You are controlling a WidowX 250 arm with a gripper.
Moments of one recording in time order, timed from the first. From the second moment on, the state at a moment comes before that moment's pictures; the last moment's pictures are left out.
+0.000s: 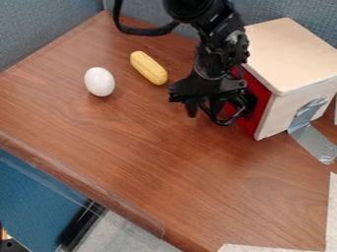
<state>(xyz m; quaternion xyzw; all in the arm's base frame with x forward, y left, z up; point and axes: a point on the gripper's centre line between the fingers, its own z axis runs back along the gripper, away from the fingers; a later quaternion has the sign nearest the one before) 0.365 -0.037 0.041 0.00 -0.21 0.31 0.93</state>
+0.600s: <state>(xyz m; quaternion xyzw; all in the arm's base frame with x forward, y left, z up) 0.327 -0.022 0.067 0.04 -0.18 0.38 0.91</state>
